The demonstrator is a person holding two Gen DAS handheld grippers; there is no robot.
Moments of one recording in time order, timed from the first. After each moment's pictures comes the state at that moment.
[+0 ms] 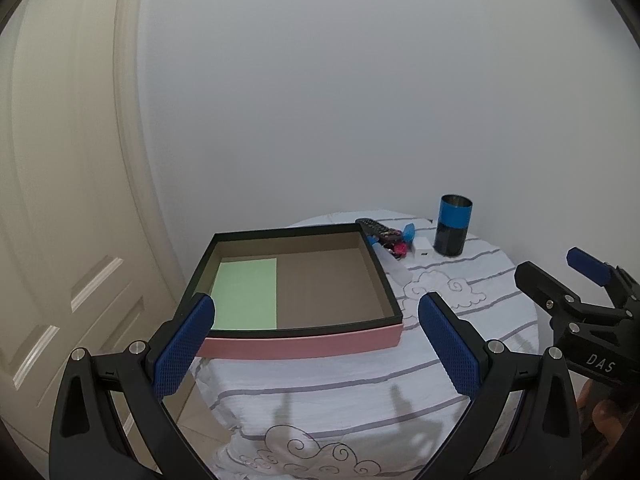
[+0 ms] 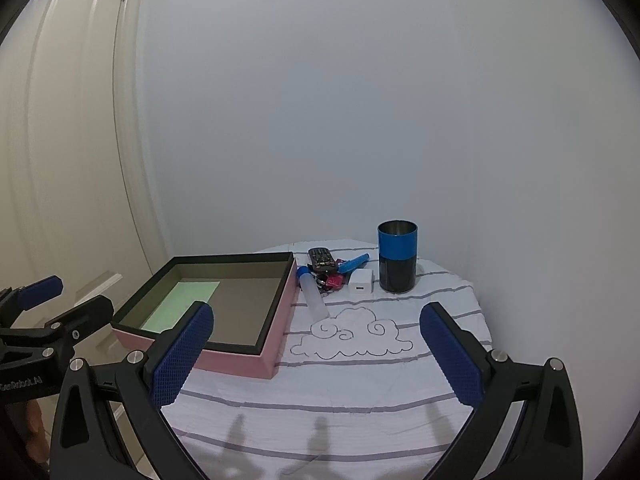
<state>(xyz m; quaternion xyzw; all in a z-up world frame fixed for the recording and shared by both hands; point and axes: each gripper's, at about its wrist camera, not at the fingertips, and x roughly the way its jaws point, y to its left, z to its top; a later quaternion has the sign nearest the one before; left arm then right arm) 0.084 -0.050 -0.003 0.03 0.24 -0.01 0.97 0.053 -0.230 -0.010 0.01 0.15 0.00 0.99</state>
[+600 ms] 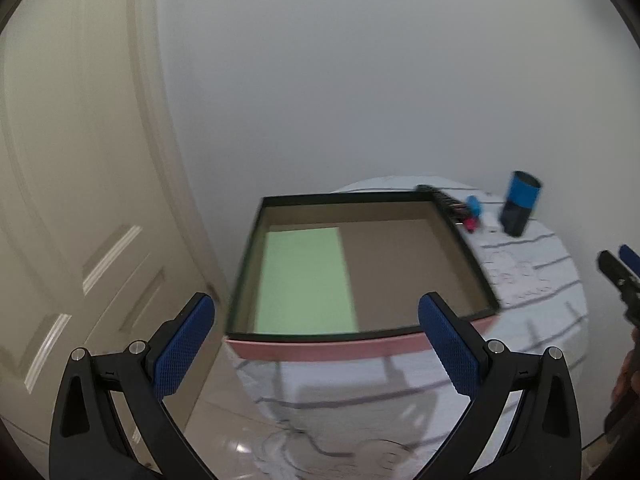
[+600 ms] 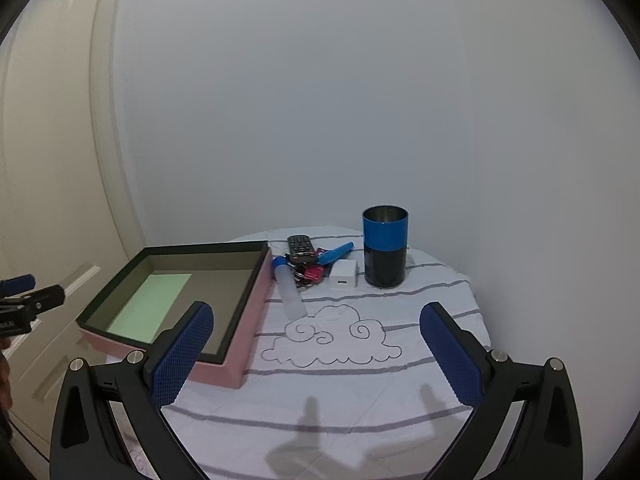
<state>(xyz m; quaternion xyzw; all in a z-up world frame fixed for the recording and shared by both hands) 0.158 0.044 -0.026 0.02 0.32 0.03 0.95 0.104 -0.252 -0.025 0.01 0.18 -0.03 0.98</state>
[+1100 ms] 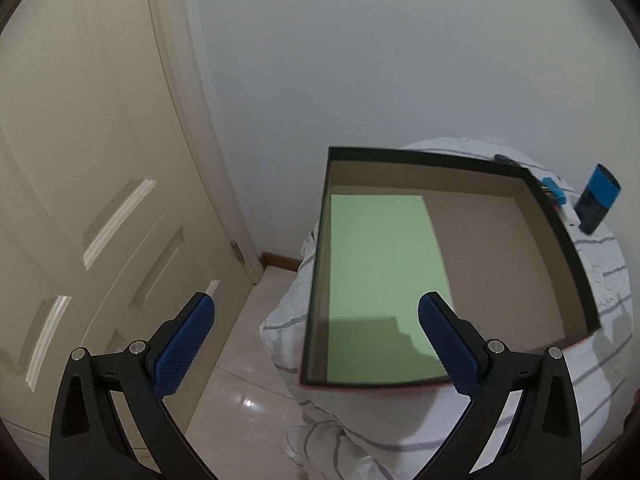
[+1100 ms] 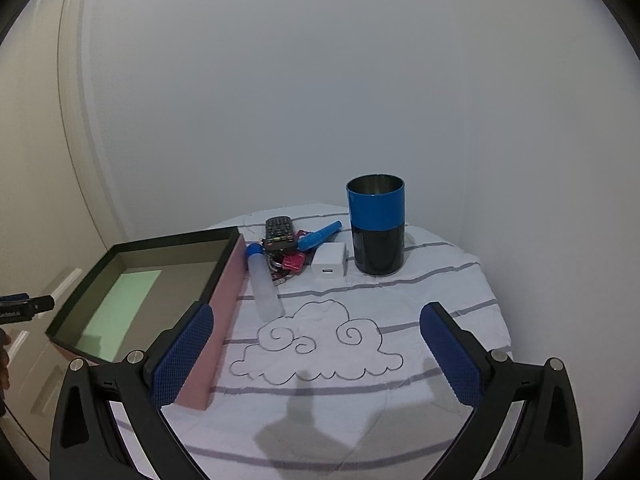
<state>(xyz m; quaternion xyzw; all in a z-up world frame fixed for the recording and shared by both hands) 0.236 0.111 -0.079 -0.01 0.41 0.07 0.91 0.160 -0.271 -0.050 0.03 0.22 -0.04 0.98</state>
